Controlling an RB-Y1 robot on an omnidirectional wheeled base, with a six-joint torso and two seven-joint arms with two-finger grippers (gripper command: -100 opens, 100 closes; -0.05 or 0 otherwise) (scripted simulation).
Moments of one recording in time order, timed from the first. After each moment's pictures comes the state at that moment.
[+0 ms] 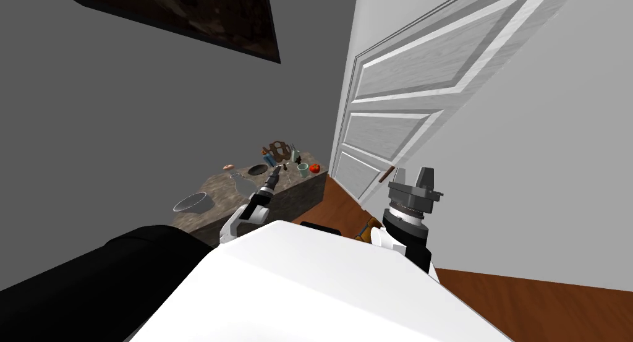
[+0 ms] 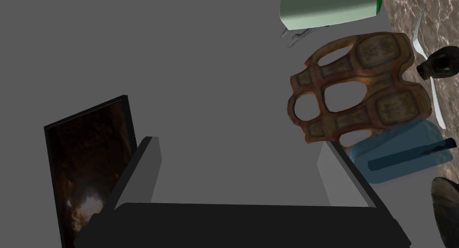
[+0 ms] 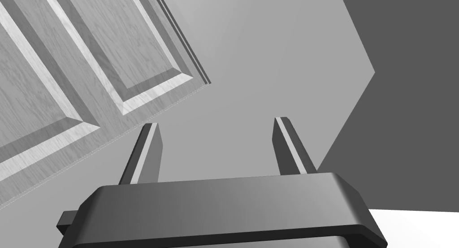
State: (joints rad) left arm 0.51 0.34 0.12 -2.05 0.08 -0.20 -0.16; right arm 0.53 0.05 0.03 -2.33 0.06 -0.60 -0.04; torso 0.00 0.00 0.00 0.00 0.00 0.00
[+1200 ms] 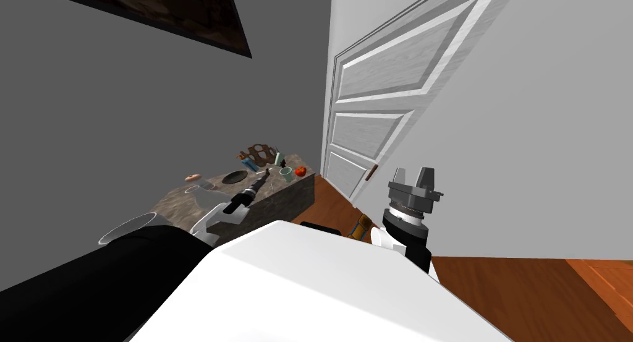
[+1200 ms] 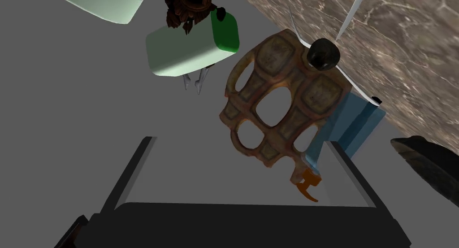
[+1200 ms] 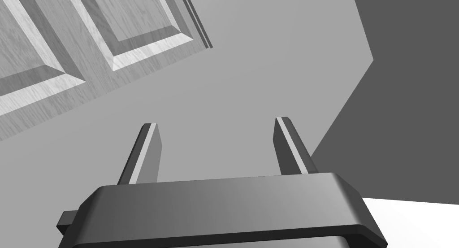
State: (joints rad) left arm 0.55 0.60 0.27 -1.86 0.07 0.08 -0.25; right arm 0.53 0.05 0.03 -2.33 0.06 -0.60 -0.04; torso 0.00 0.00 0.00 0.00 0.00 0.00
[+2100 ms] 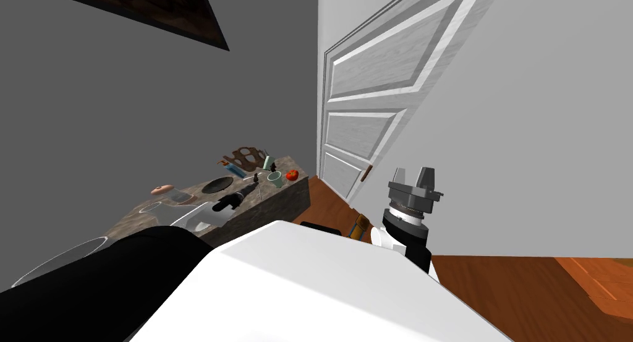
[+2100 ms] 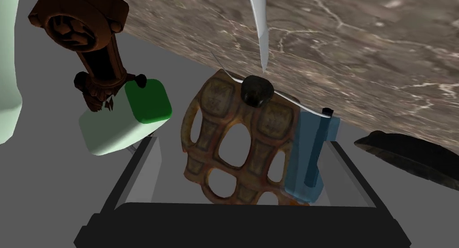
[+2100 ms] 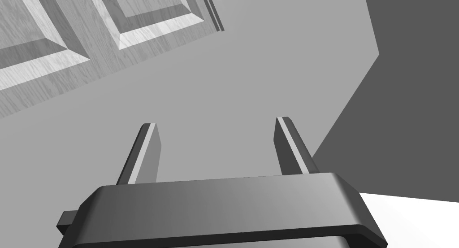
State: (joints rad) left arm 0.64 0.82 0.26 -1.77 0.15 0.31 -0.29; right arm 0.53 0.05 0.03 -2.33 0.06 -0.60 -0.04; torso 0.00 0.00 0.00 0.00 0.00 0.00
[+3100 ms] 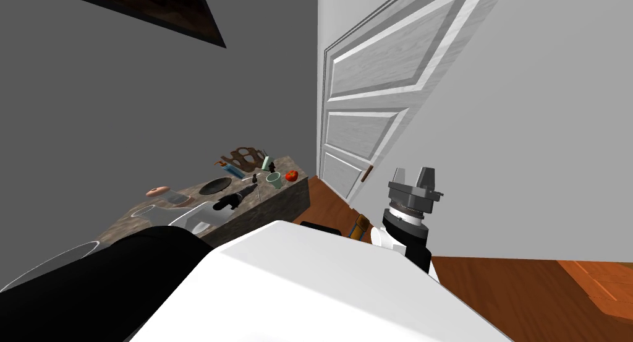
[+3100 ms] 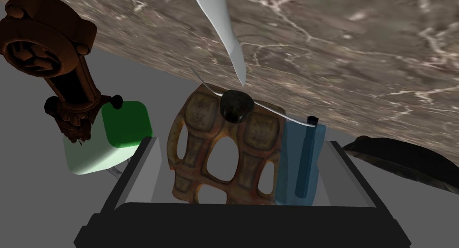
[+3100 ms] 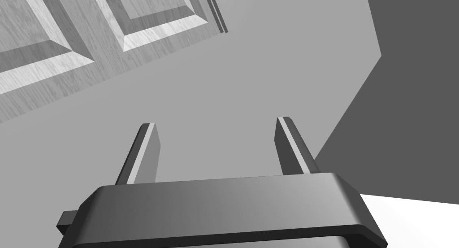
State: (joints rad) left arm 0.63 0.85 0.24 -1.74 0.17 0.36 -0.30; right arm 0.53 0.05 0.03 -2.33 0.06 -0.60 -0.04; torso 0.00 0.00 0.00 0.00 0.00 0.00
